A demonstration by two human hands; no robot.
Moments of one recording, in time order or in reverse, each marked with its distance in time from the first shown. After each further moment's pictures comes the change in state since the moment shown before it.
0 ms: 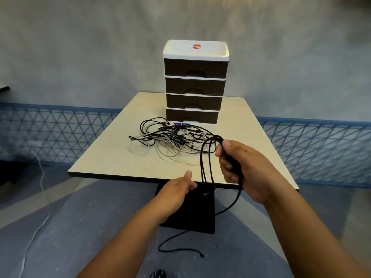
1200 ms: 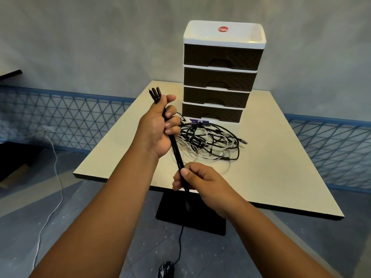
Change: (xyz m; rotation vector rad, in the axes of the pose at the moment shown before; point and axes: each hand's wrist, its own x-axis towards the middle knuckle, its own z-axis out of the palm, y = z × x) left_hand 0.099 0.082 -0.128 -1.113 0.116 0.269; right_hand 0.107 0.082 0.068 -0.178 -0.216 0.058
